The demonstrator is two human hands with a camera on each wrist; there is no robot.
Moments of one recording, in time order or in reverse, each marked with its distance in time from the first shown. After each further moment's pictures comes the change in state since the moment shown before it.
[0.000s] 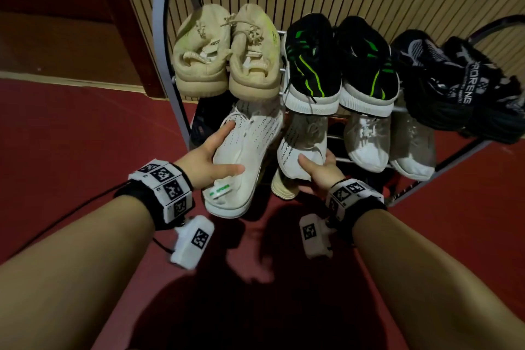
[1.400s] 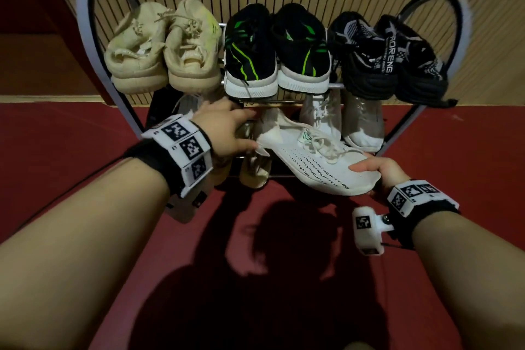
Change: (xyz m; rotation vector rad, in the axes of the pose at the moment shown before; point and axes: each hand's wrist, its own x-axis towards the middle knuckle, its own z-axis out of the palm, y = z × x) left_hand 0.021 0.116 0.063 1.096 -0.029 0.114; right_hand -0.072 -0.004 -0.160 0.145 -0.135 -0.045
